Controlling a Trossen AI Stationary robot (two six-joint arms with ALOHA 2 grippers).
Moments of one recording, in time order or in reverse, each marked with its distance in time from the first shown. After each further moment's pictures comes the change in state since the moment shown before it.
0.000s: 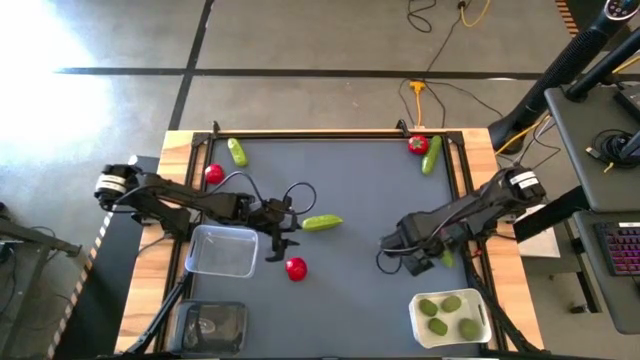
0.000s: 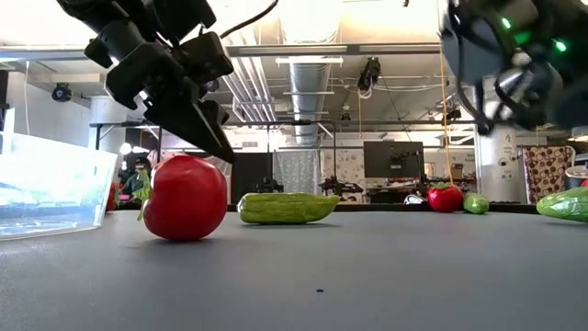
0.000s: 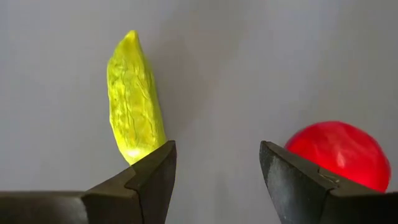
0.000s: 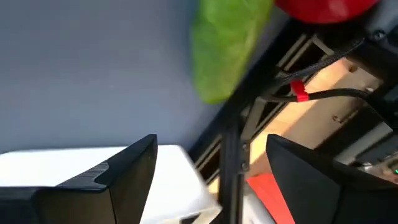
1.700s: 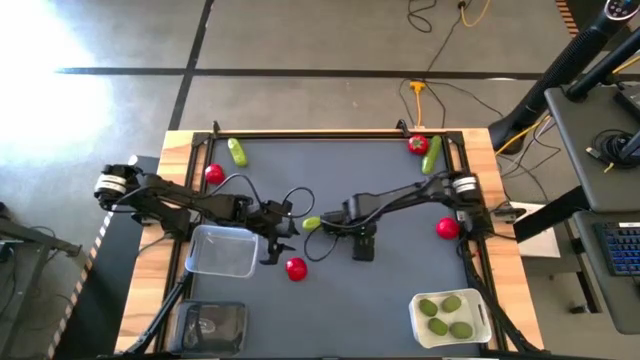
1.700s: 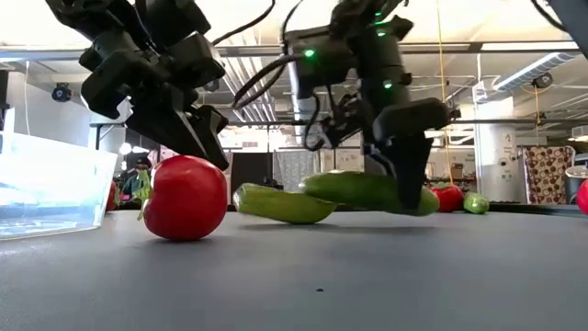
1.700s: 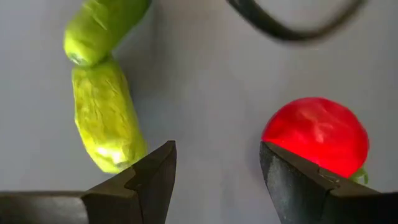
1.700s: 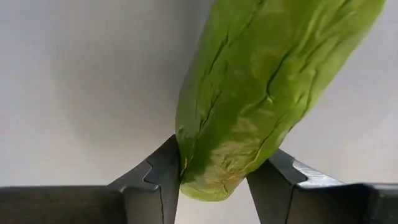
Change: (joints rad) left arm -0.003 0.002 -0.050 0.052 0.079 0.078; right arm -0.223 0.455 0.564 0.246 0.389 -1.120
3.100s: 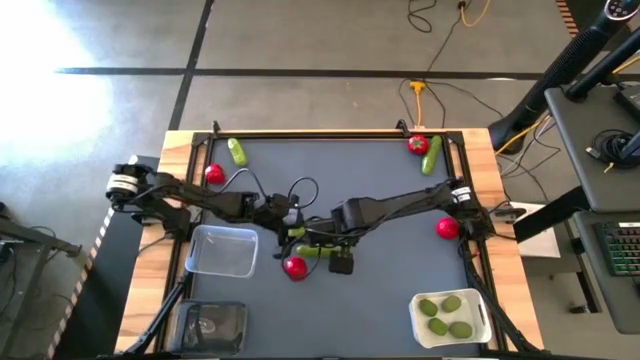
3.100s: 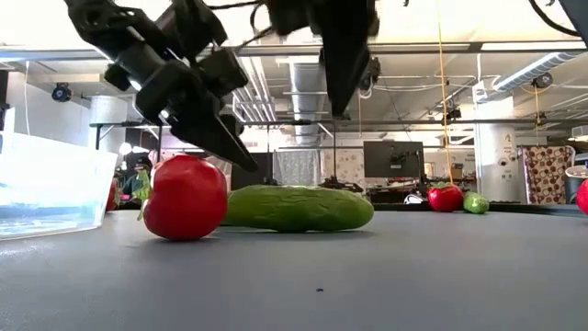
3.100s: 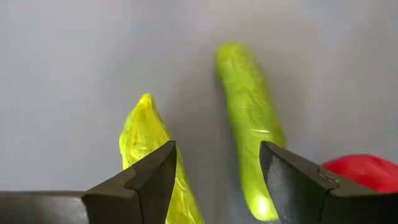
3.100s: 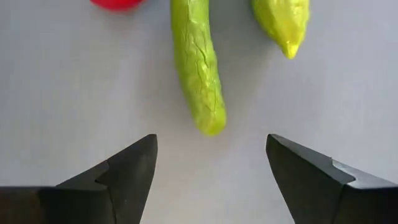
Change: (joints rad) left arm 0.064 0.113 0.029 0.163 0.004 -0.059; right arm 0.129 0.017 0.459 -0.142 0.045 0.188
